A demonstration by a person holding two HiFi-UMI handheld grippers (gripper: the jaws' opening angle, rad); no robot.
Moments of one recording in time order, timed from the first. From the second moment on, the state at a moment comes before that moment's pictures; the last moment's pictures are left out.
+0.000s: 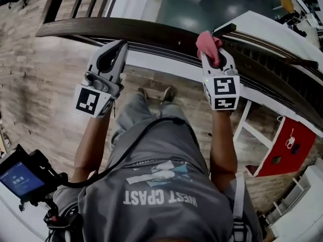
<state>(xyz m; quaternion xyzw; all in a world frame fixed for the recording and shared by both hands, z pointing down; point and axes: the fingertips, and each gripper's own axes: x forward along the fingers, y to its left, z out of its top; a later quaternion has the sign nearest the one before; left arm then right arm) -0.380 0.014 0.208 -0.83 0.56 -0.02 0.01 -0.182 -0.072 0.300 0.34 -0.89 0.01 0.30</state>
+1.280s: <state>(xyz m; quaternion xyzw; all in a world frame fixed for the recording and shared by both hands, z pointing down) -0.506 0.045 0.027 -0.92 0.38 0.03 0.08 -0.327 0.069 -0.028 0.31 -0.95 0.00 -0.03</state>
